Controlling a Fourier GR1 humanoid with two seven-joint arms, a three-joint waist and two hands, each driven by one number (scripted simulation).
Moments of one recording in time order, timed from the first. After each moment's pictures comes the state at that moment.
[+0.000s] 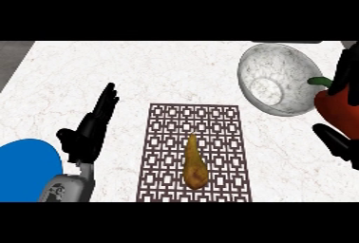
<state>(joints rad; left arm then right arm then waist) -0.15 0.12 -0.13 -1.53 0.02 0.12 0.07 -0.56 -1.05 0.25 -1.94 -0.32 -0.06 0.19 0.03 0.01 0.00</state>
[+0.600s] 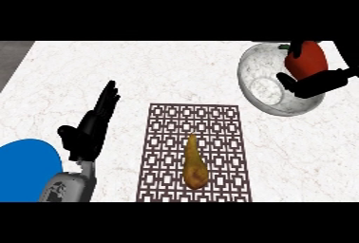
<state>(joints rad) -0.16 0.11 -0.12 -1.54 0.00 0.12 0.09 -0.74 -0.80 0.35 -1.39 0.06 -0.03 -0.03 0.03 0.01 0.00</state>
